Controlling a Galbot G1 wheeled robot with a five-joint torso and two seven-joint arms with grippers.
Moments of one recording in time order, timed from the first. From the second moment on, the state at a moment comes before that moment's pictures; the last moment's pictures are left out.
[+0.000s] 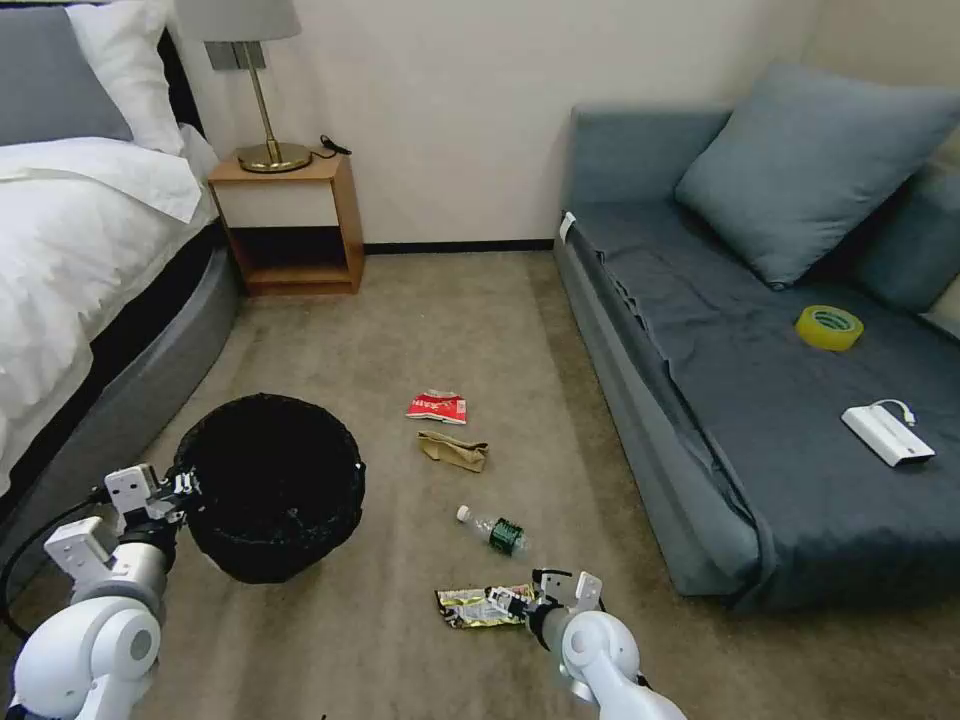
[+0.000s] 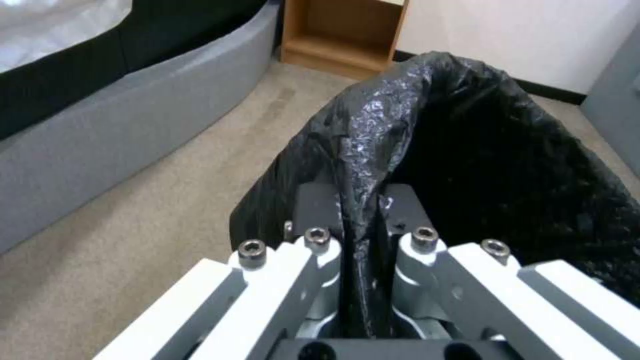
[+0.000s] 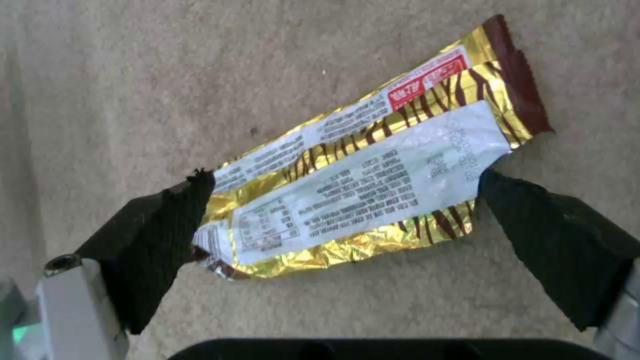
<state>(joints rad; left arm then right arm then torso) 1.50 -1.20 -0.87 -2.03 -0.65 0.34 -0.18 -1.20 1.45 0.18 1.41 0.93 -0.55 0.31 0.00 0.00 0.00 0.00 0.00</state>
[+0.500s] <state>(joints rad) 1.50 -1.22 -0.86 -2.03 -0.64 0.34 -0.18 -1.20 1.44 0.18 1.39 0.88 -0.53 0.28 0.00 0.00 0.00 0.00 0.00</state>
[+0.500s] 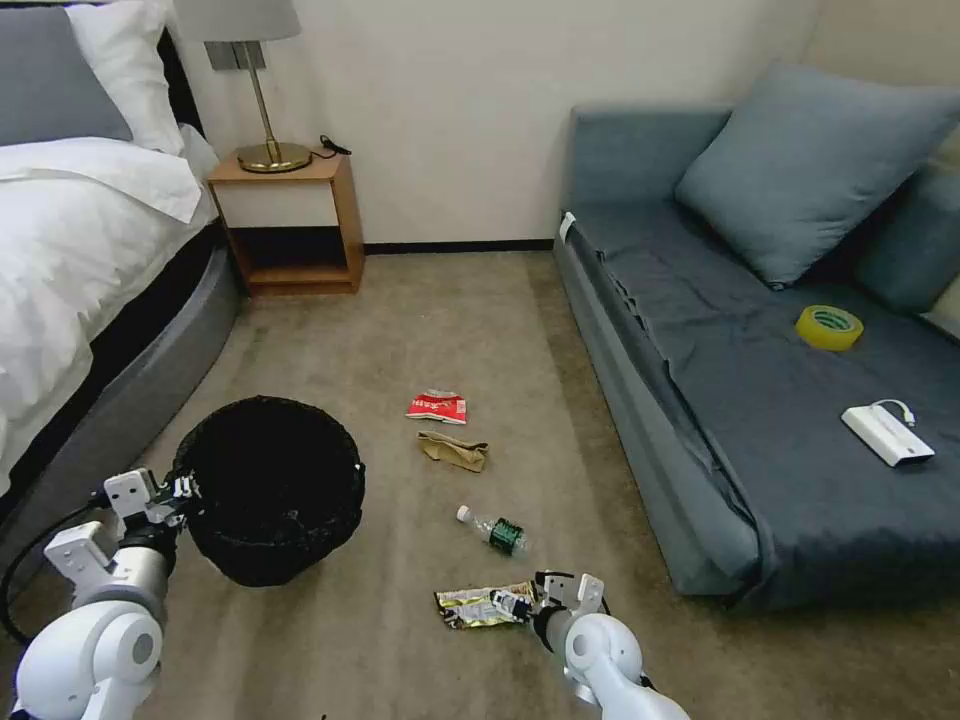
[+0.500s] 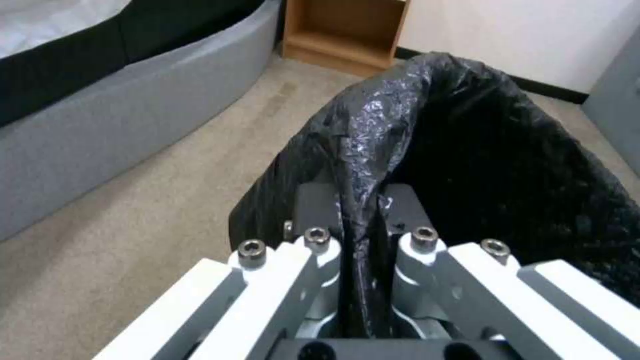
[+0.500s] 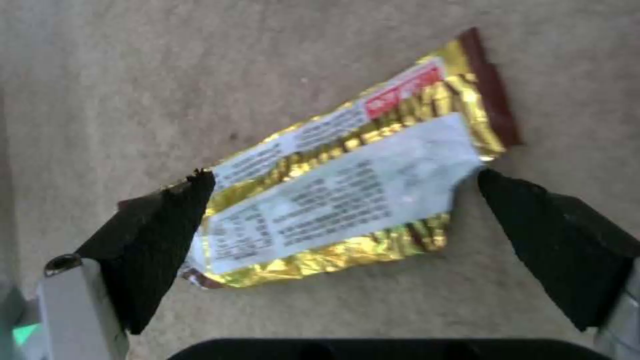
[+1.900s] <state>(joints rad) 1.52 -1.23 -0.88 -2.03 -0.64 0.33 -0.17 -1.18 1.47 0.16 1.34 0.83 -0.50 0.25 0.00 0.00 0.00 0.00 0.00</state>
